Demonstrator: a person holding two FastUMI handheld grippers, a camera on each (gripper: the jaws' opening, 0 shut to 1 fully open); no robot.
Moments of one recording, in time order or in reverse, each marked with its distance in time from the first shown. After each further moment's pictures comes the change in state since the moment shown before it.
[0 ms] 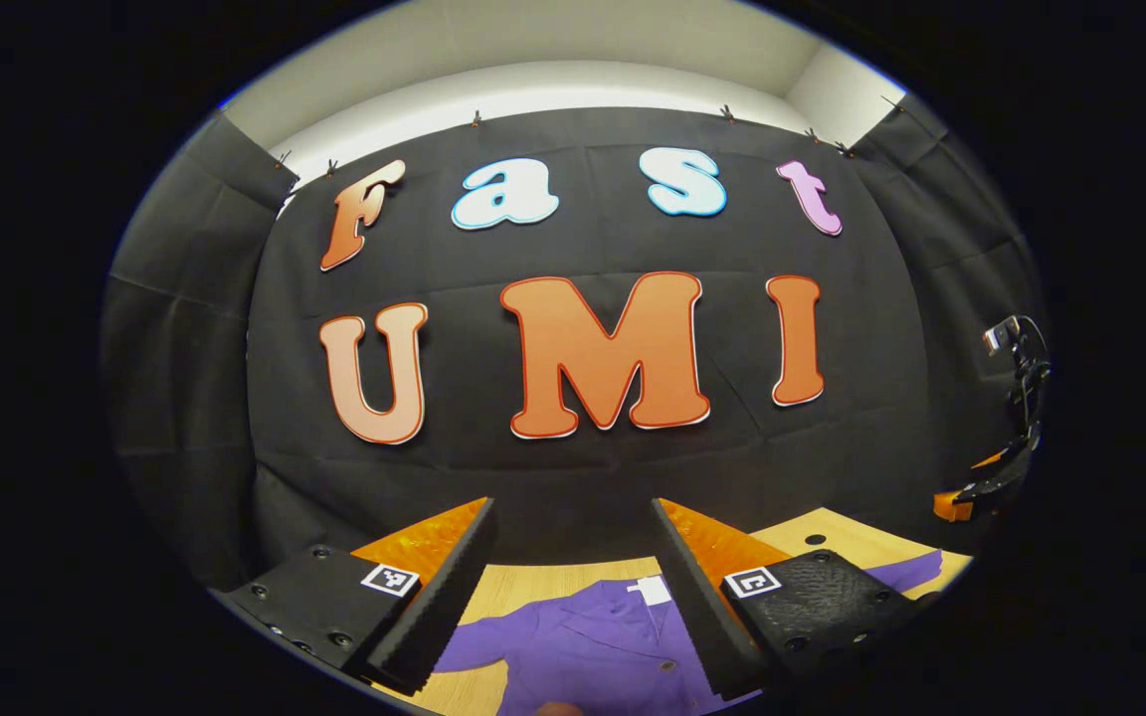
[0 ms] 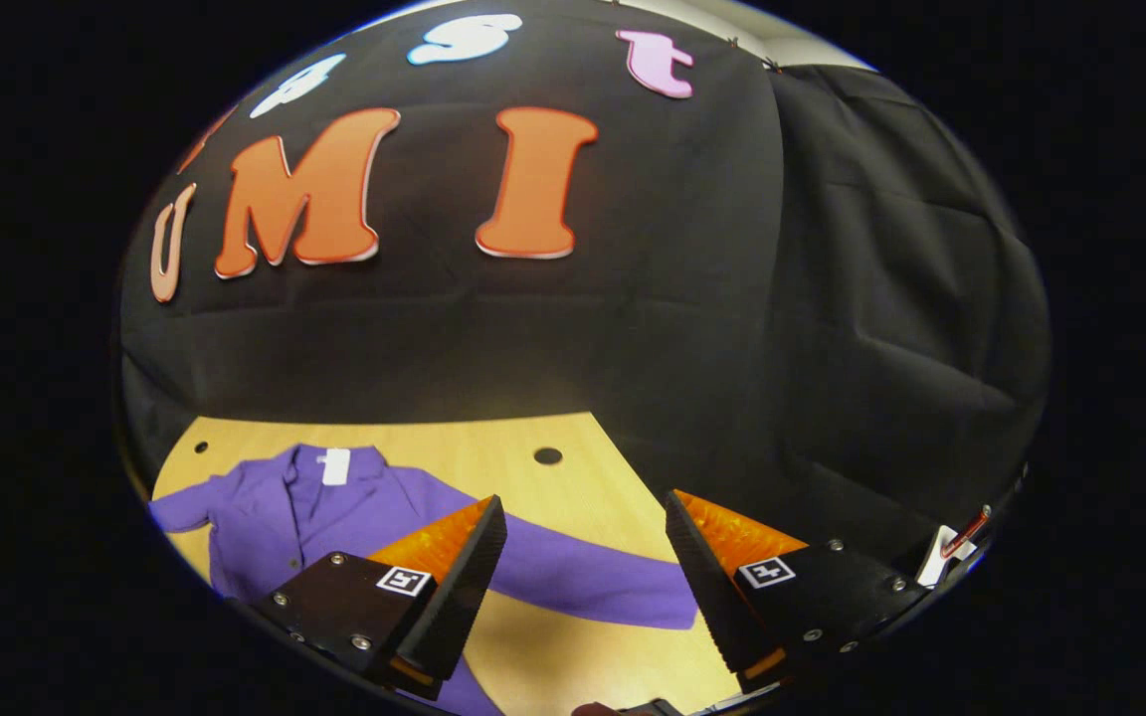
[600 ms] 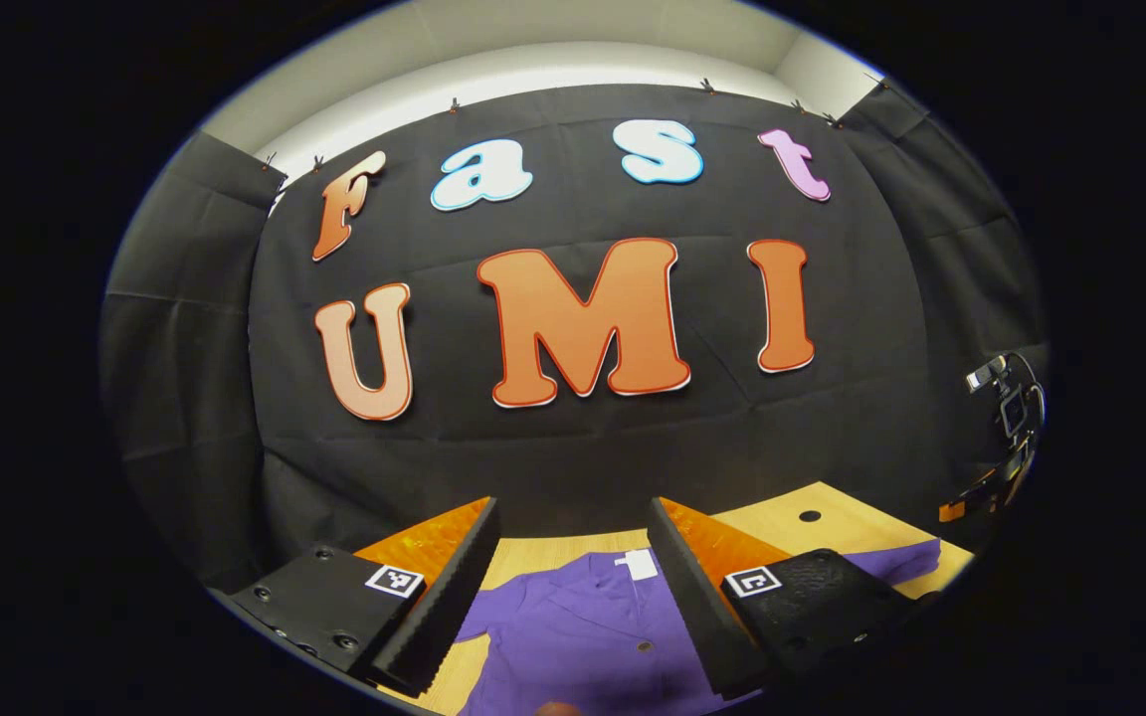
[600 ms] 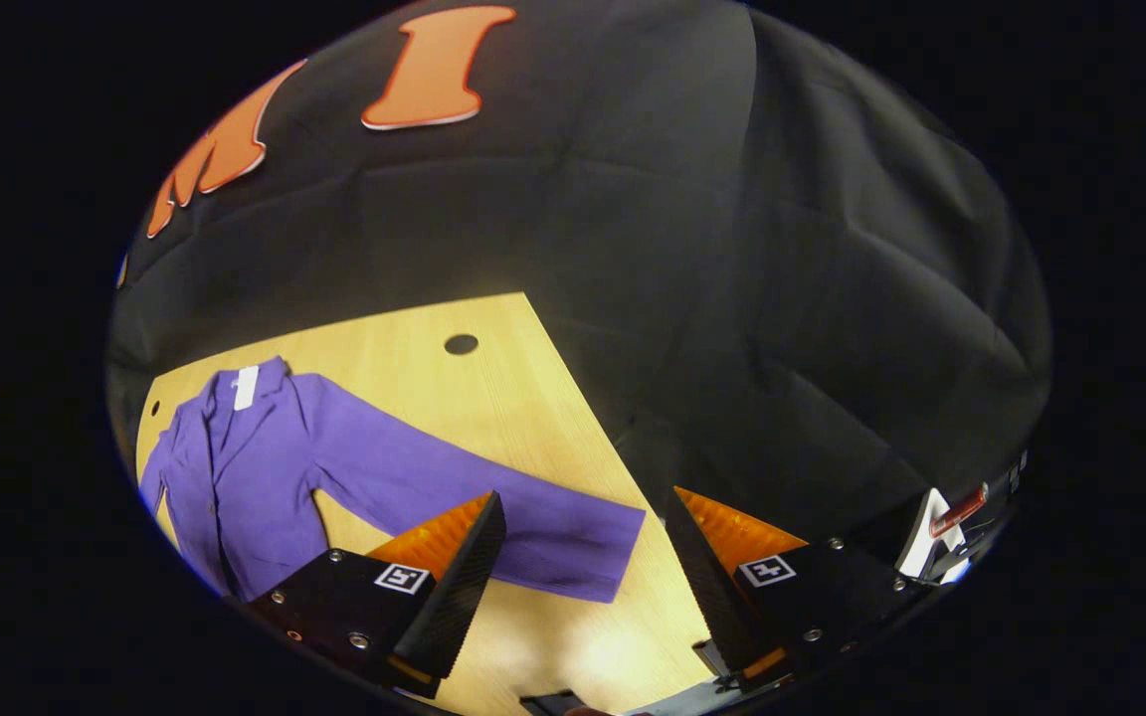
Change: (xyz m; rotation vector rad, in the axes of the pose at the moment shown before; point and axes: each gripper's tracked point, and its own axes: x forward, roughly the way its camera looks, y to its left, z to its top) left arm -0.018 -0.050 -0.025 0.041 0.094 0.034; right arm 0.084 -0.081 -0.103 0.021 0.371 -0.042
